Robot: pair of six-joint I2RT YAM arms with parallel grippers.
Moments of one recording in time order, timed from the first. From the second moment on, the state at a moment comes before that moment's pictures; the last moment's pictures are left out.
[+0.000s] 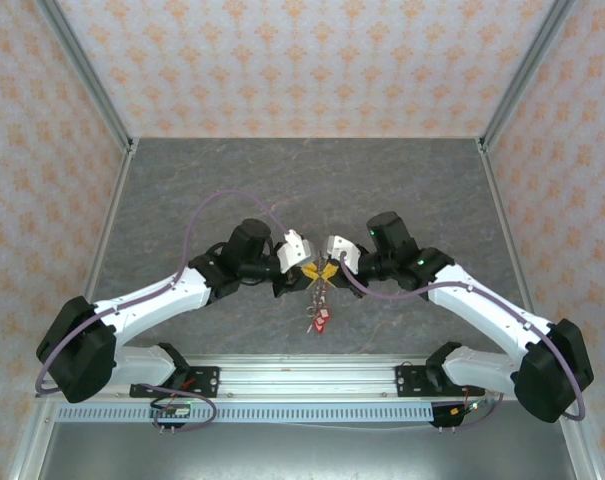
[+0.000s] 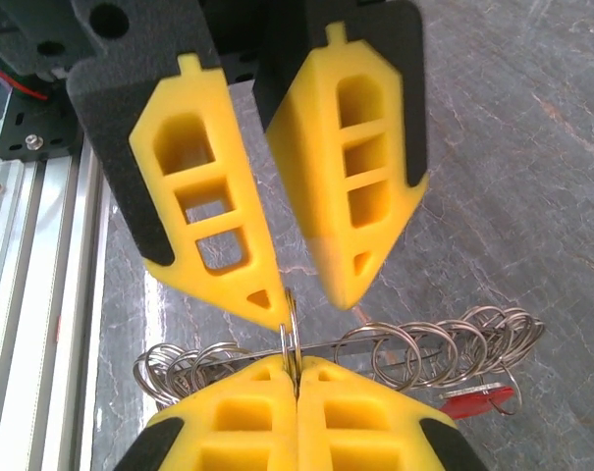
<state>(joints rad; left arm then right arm) -0.69 1.27 0.75 -0.07 0.55 0.23 0.62 1.14 0.80 -0.45 -0.62 -0.52</state>
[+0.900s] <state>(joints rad) -0.69 1.32 0.83 -0.19 0.62 0.30 0.62 1.14 0.82 -0.48 -0.62 -0.53</state>
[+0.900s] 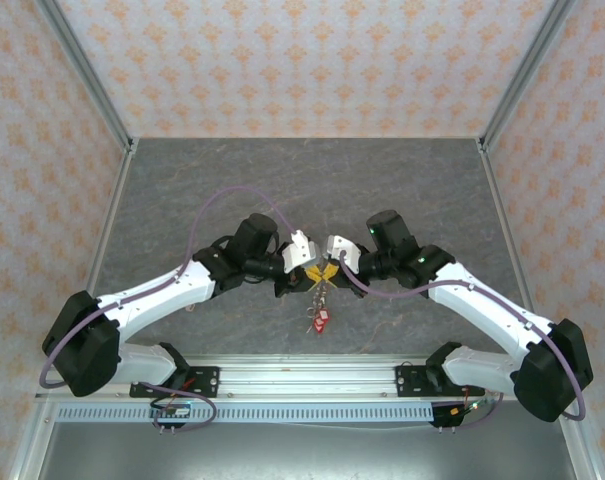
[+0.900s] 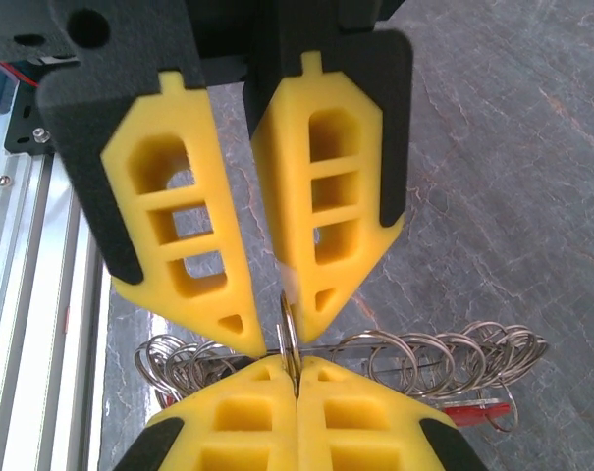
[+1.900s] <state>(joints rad) -0.69 1.29 0.72 0.02 0.63 0.17 0.54 1.09 0.62 -0.16 -0.78 -0.33</state>
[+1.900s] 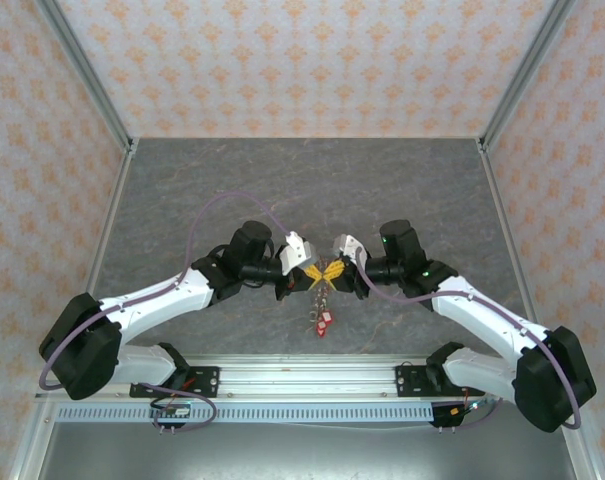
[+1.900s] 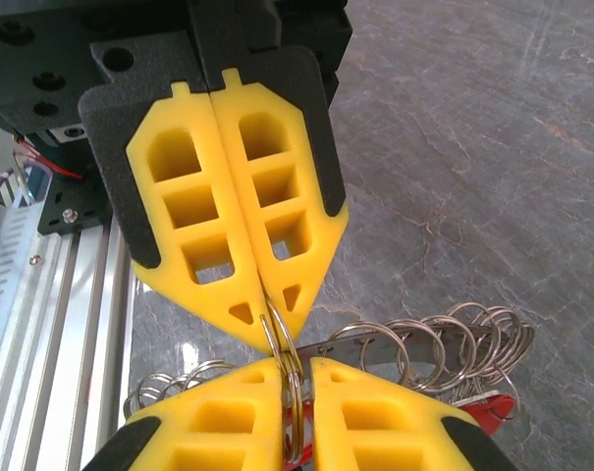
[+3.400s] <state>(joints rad) -0.70 1.29 0.87 -0.26 0.58 0.35 0.57 1.14 0.81 -0.46 -0.71 -0.48</state>
